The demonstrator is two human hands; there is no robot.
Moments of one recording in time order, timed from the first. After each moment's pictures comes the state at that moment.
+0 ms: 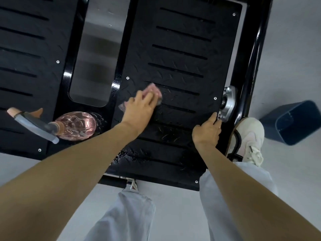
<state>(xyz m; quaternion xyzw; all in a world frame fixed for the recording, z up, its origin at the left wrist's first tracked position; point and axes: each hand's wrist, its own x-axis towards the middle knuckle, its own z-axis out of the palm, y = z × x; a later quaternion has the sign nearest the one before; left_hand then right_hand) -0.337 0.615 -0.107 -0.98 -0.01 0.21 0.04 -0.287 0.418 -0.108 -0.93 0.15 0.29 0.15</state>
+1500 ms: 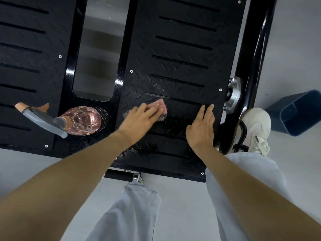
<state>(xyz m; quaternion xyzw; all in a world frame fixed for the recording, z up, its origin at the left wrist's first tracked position) -0.388 0.621 -0.116 -0.97 0.09 0.23 0.02 -0.320 0.428 -0.109 -0.95 -0.04 0.29 0.08</state>
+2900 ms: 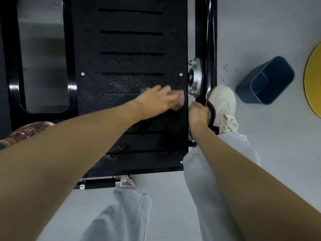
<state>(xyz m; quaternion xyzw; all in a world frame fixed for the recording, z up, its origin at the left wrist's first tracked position) -0.273 0.519 -0.112 -0.89 0.40 0.17 0.12 -0.278 0.361 -0.111 -0.77 0.37 0.25 0.45</state>
